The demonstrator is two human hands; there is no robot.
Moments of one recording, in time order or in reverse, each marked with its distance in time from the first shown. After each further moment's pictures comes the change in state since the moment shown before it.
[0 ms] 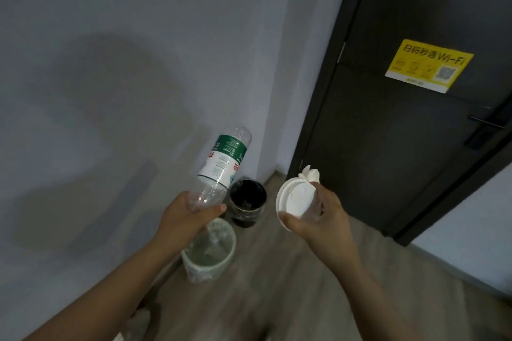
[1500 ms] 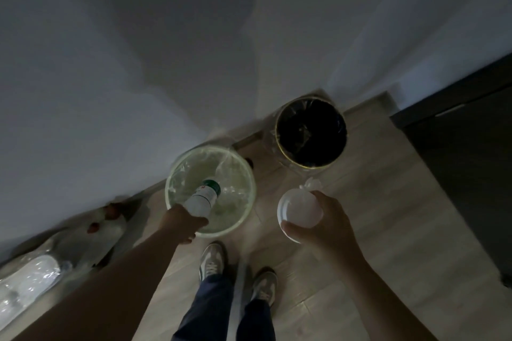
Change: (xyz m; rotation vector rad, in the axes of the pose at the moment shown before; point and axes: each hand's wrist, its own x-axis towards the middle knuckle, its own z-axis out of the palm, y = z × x) left_hand 0.413 -0.417 0.151 0.241 0.180 -1.146; right_hand 0.357 0.384 0.360 -0.198 -0.823 0.300
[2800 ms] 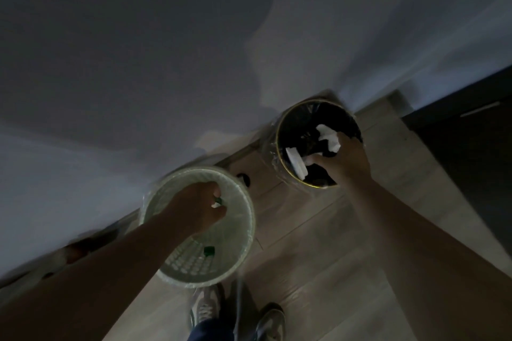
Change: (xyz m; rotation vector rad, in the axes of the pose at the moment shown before) left_hand 0.082 0.096 0.015 0.621 0.082 0.791; right_hand 0.256 0.033 0.013 -0.297 0.203 0.107
